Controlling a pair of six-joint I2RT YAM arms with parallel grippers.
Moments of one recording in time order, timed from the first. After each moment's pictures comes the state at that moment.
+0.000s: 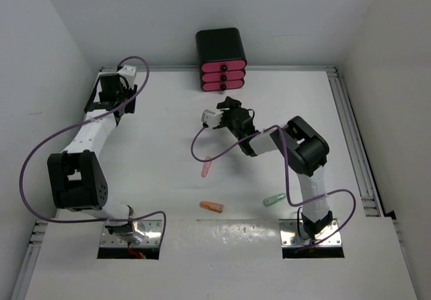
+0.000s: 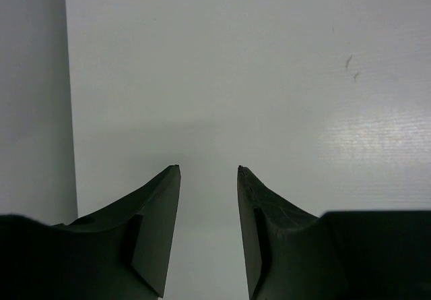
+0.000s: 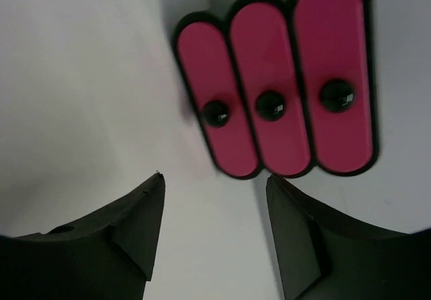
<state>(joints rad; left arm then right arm) 0.08 1.52 1.16 -0.24 -0.06 0.25 0.60 2.10 0.96 0.91 0.10 -1.14</state>
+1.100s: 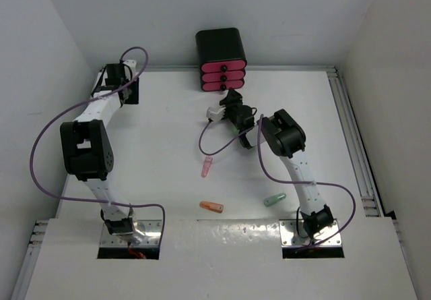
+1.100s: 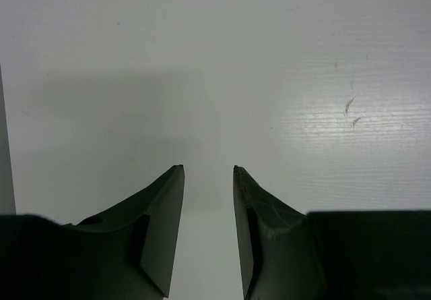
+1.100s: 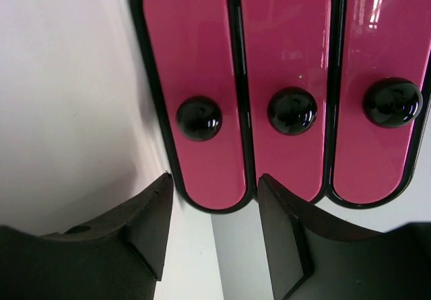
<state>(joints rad) 0.10 1.82 1.41 -0.30 -0.01 0.13 0.46 2.54 1.28 1.24 0.00 -1.44</state>
